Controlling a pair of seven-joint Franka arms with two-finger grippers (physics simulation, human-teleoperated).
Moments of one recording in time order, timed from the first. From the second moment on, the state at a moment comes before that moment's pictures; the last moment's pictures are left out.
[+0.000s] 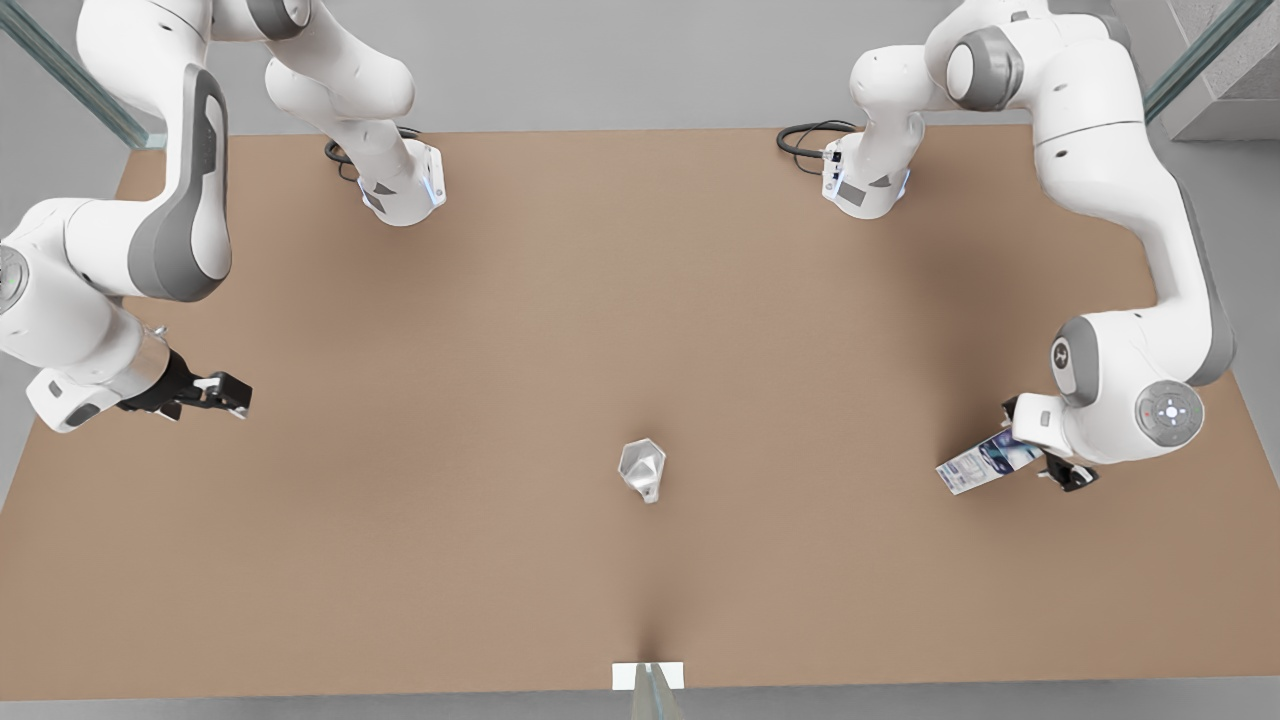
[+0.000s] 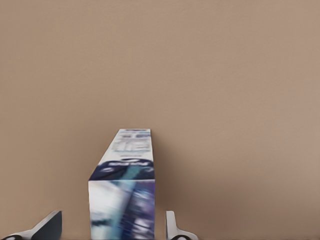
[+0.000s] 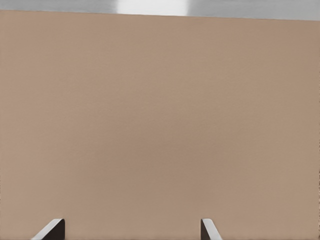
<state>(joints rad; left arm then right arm) 0.01 0.51 0.09 -1.49 0.09 1.86 1.15 -0.04 0.20 0.00 -1.53 -0.05 1.77 -0.08</state>
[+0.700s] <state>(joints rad) 0.04 0.59 0.09 -1.48 0.10 1.86 1.16 -0.02 0.24 -0.01 -1.49 -0.06 1.81 -0.06</state>
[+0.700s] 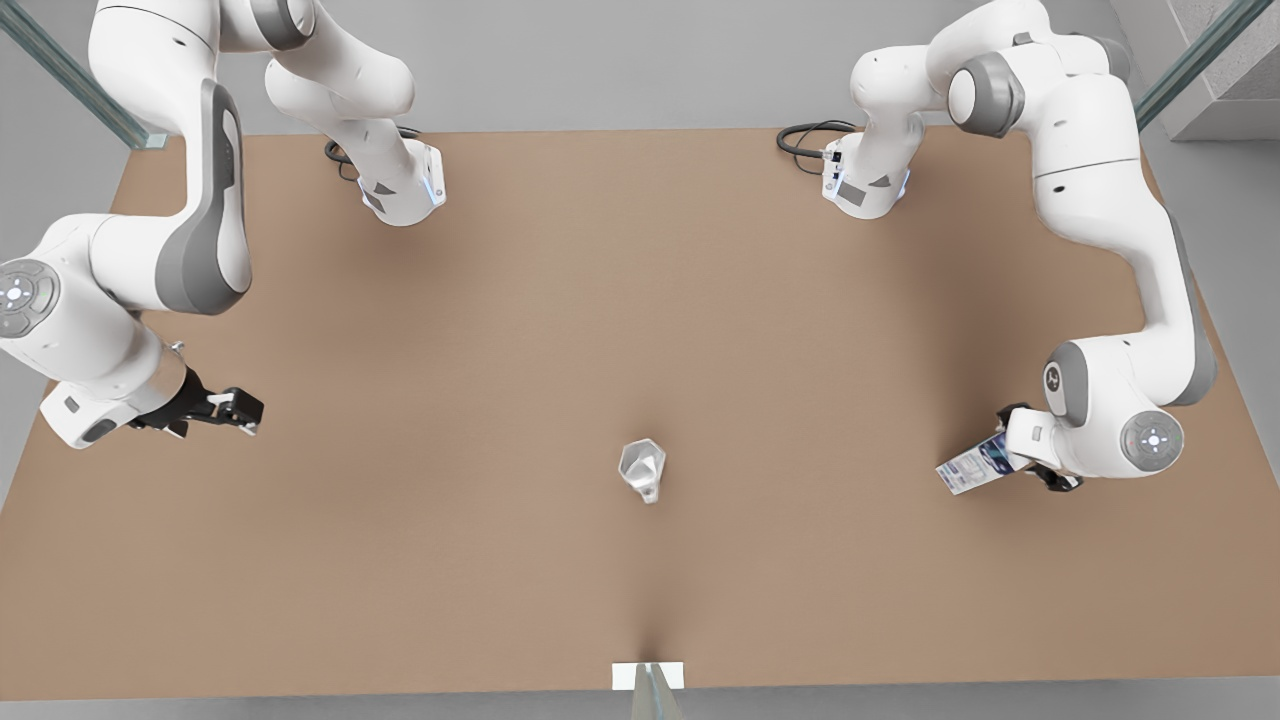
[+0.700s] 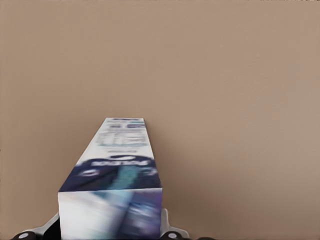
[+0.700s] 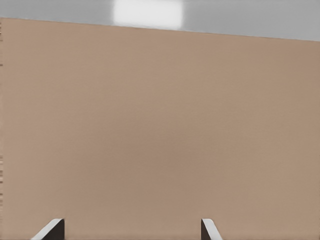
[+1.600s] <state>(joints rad) 0.03 0.56 0.08 -1.48 0.09 1.85 1.09 -0.02 0.25 -0.01 -1.49 -0.06 1.82 -0.07</state>
